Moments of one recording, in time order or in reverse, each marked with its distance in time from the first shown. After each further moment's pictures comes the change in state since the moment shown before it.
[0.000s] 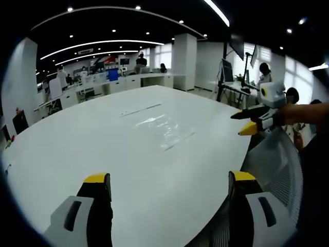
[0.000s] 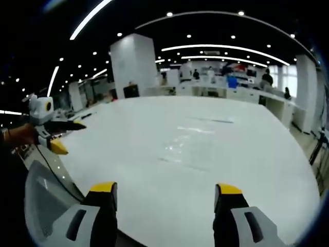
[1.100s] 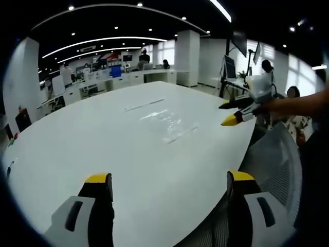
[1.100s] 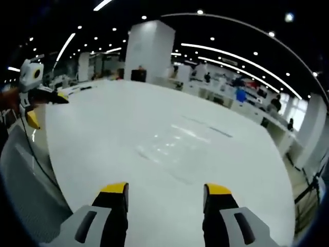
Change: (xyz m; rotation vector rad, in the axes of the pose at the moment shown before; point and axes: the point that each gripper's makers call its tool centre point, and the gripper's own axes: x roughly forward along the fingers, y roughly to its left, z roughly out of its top) left arm -0.012 0.002 -0.012 -0.008 0.033 0.032; right arm 0.040 -0.041 0.006 -0.281 0.090 -0.059
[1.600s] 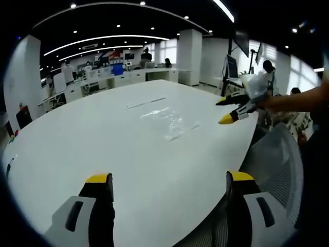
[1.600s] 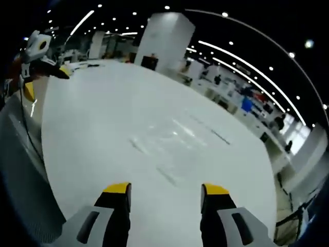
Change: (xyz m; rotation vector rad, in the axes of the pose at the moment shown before) left arm 0.002 0.004 -0.007 -0.014 0.013 0.006; right arm 0.018 -0.016 -0.001 -0.241 0.083 -0.022
